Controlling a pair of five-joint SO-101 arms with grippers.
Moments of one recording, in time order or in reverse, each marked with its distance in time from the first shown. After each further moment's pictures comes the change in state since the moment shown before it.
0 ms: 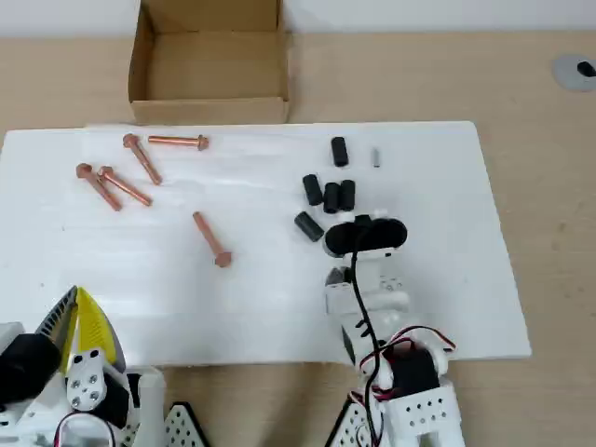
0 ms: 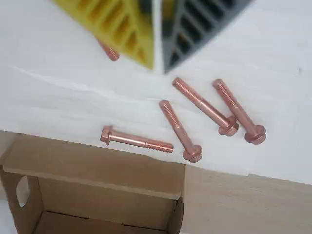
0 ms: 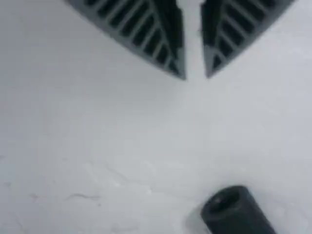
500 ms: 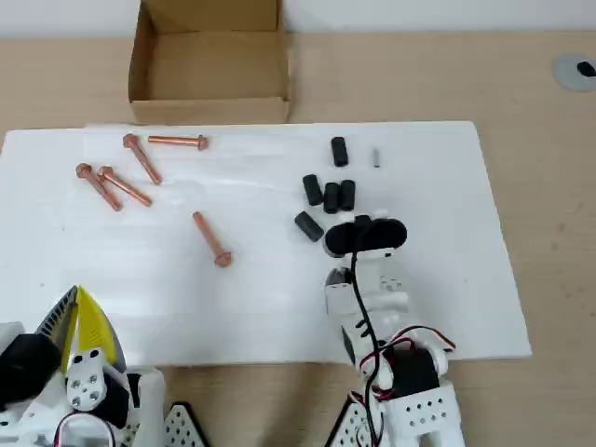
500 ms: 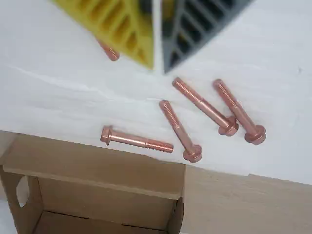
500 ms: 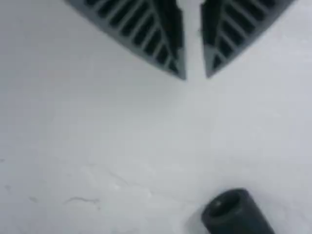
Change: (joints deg) left arm 0.0 0.0 0.0 0.0 0.0; right arm 0.0 0.0 0.0 0.4 0.0
